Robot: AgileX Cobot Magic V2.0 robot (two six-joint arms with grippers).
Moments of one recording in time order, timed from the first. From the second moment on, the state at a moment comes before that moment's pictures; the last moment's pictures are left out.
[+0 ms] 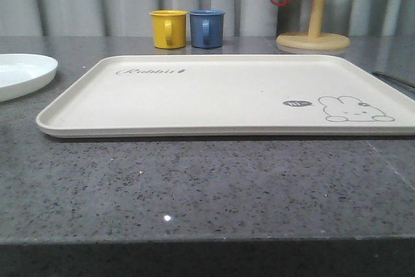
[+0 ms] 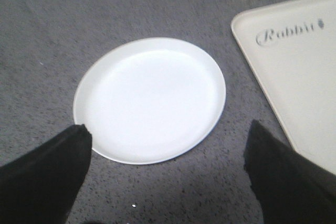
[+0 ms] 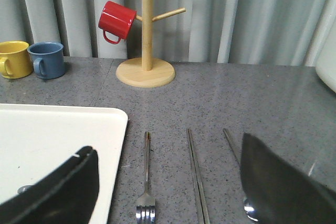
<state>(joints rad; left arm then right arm) -0.13 0.87 -0.84 -0.02 0.65 0.18 -0.06 0.34 -0.60 0.08 0.47 -0.05</state>
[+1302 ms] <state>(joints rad) -0.25 1.67 -1.29 0.04 1.03 0.26 -0.06 0.34 -0.60 0.08 0.47 -0.05</state>
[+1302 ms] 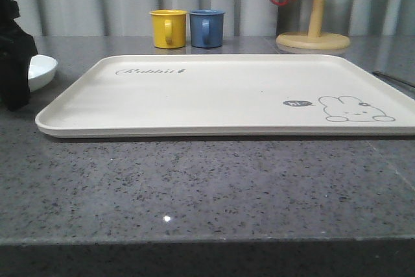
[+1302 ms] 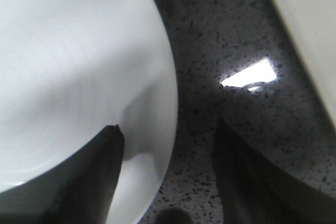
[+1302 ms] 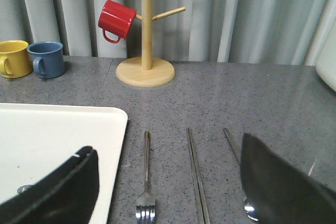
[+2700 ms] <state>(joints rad) -0.65 1.62 -1.56 0.20 1.12 0.21 -0.06 0.34 -0.60 0.08 0.47 -0.05</state>
